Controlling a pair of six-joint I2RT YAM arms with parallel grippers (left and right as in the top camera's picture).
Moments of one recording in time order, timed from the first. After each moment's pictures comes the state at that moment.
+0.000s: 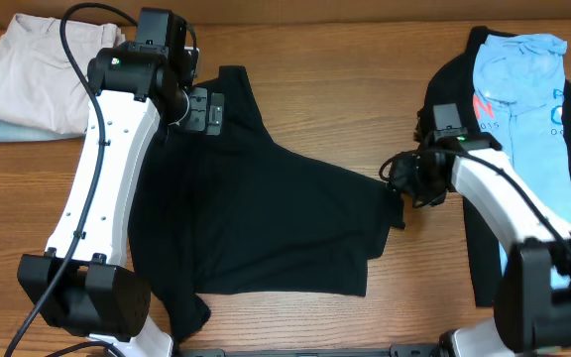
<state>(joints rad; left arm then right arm) -0.15 1.80 1.84 -1.27 -0.04 -0.07 0.11 1.70 1.10 -0.81 -0.14 0.47</state>
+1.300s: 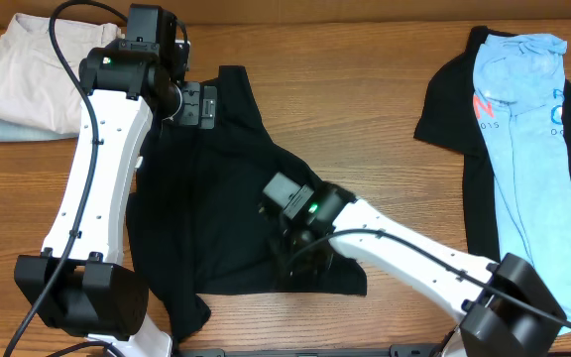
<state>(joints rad) -0.12 1.80 1.84 -1.23 -0.04 -0.07 0.90 1.71 1.25 -1.00 -0.25 0.47</state>
